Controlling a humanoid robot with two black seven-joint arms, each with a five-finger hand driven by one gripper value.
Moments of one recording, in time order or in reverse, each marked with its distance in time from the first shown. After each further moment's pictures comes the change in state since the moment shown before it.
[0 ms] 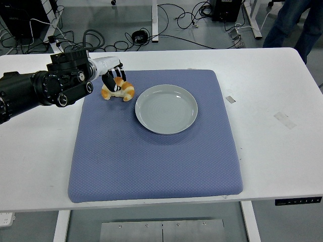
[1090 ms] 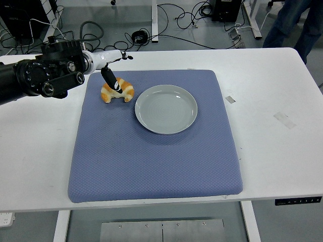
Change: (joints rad) left arm -0.104 0.105 -0.003 -0.158 -0.046 -0.015 -0.077; right arm 0.000 0.000 0.000 0.000 0.000 0.000 0.000
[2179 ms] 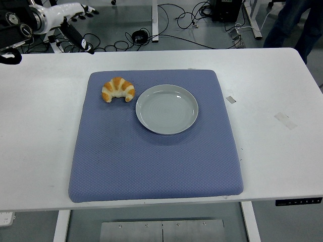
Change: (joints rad) left arm -0.159 0.271 -0.069 -0.143 -0.146 -0.002 0.028; right arm 0.000 0.000 0.000 0.000 0.000 0.000 0.000
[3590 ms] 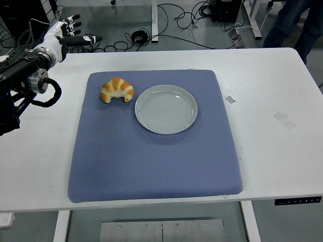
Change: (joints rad) left arm 0.544 -0.186 -0.853 0.308 -0.161 0.142 -0.086; right arm 0.000 0.000 0.000 0.000 0.000 0.000 0.000
